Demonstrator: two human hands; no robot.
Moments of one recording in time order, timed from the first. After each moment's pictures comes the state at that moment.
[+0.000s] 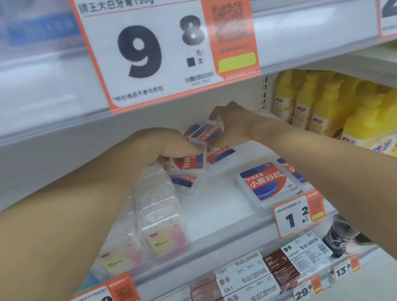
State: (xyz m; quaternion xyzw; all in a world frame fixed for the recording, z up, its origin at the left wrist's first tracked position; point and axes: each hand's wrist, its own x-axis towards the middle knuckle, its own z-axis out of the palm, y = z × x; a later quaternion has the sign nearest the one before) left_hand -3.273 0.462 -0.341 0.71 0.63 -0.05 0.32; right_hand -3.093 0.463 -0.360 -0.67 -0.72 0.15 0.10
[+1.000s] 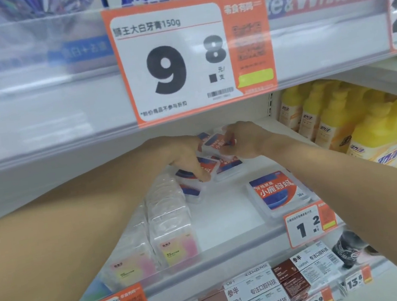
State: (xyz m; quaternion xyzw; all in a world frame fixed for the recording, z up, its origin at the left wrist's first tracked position) left_hand -3.270 0.469 -0.342 0.82 0.54 -0.12 0.16; right_hand -3.090 0.466 -0.380 -0.69 -0.70 0.14 0.12
